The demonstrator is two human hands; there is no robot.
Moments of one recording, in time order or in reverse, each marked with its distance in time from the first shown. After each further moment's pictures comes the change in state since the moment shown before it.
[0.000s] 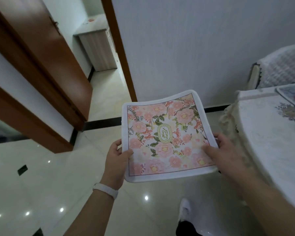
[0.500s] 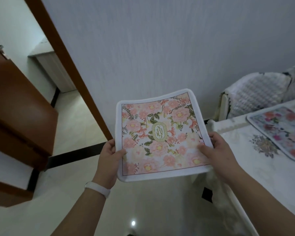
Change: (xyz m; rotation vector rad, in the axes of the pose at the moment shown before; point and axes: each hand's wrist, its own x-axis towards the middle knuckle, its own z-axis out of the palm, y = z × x) left_hand 0.215 0.079 0.180 0.008 -0.171 0.009; right_hand 0.207 -0.079 -0.083 -0.002 0.198 -0.042
